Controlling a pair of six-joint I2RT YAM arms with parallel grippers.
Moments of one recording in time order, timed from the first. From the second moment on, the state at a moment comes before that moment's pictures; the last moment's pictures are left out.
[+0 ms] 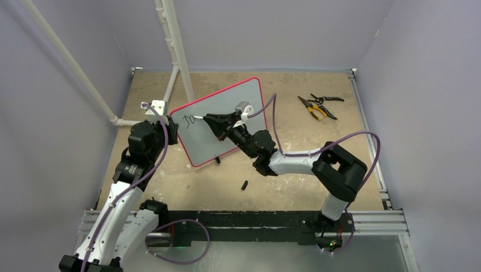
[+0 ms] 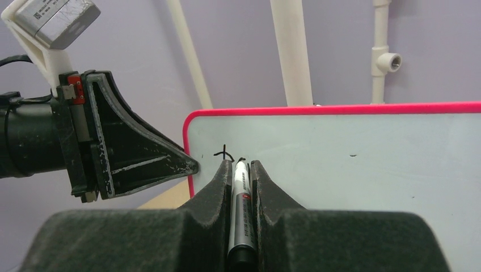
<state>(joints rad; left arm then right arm) -0.24 0.71 0.72 -0.29 -0.09 -0.13 0.98 1.73 0.89 1.23 0.11 0.25</state>
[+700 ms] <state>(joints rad) -0.24 0.71 0.72 -0.29 -0.09 -0.13 0.97 1.72 0.87 1.23 0.12 0.25</state>
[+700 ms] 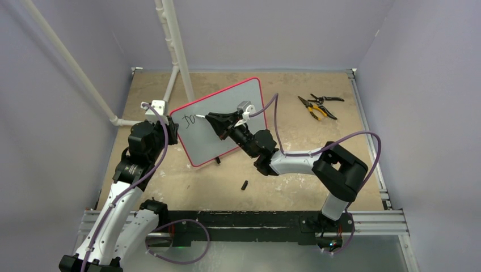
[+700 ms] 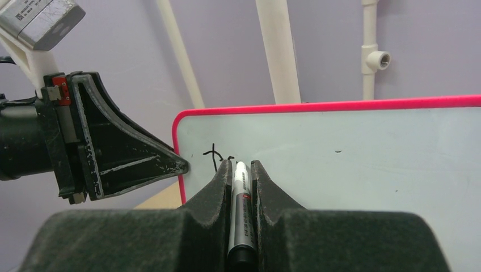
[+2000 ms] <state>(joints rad) -0.24 0.71 0.72 -0.29 -0.09 -0.13 0.96 1.70 0.82 1.24 0.11 0.27</state>
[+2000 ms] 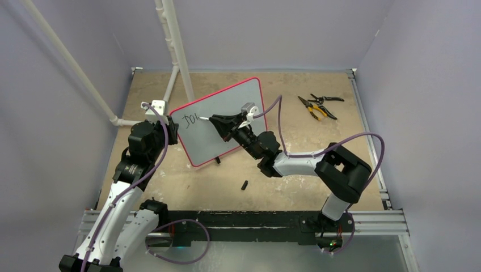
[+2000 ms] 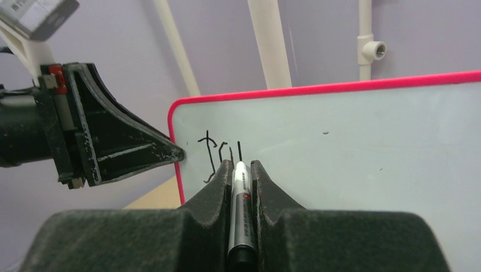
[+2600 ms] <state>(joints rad) -0.24 0.71 0.72 -0.29 -0.09 -0.13 0.92 1.68 0.84 1.24 0.11 0.26</state>
